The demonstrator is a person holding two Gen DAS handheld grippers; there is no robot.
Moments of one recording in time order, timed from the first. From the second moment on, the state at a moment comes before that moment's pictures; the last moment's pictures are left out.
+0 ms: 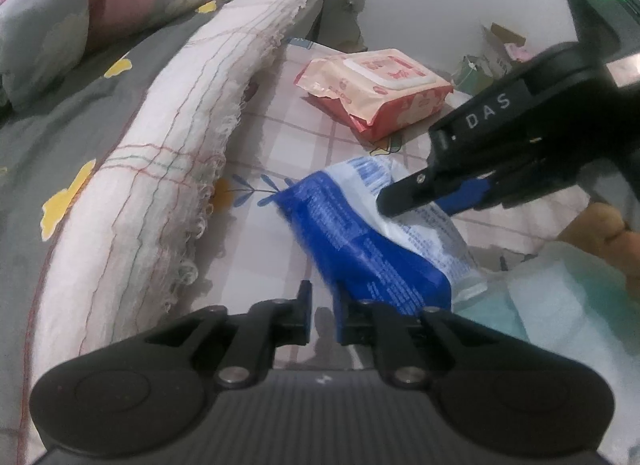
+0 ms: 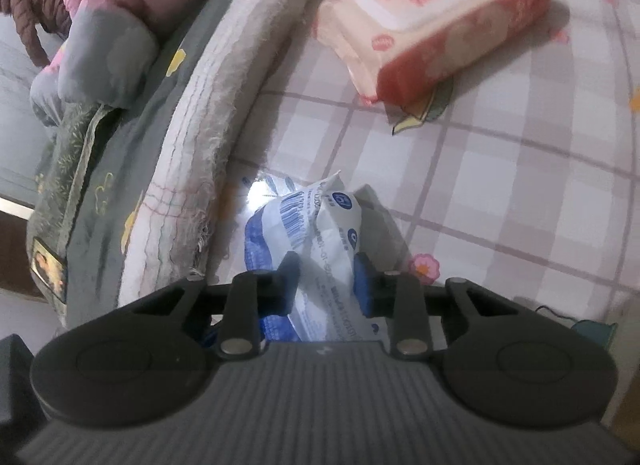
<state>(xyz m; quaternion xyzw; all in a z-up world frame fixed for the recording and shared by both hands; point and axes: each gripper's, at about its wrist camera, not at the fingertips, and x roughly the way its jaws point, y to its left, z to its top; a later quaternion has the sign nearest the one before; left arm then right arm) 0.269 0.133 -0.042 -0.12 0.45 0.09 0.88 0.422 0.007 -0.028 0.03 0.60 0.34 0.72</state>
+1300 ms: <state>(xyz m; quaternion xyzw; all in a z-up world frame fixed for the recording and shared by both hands) 0.078 0.247 0.021 -0.27 0.33 0.15 0.89 0.292 0.118 0.034 -0.22 0.46 0.36 0.78</state>
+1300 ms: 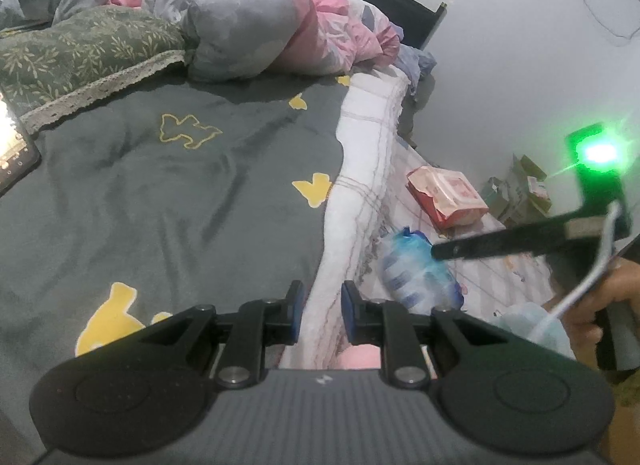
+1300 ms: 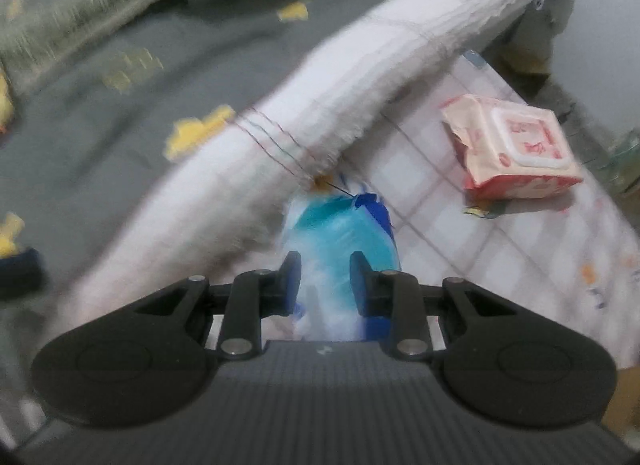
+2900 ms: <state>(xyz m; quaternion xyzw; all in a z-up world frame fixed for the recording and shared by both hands) 0.236 0.178 -0.012 -0.26 0.44 0.06 0.86 0.376 0.053 -0.013 0.04 0.58 0.43 0.68</state>
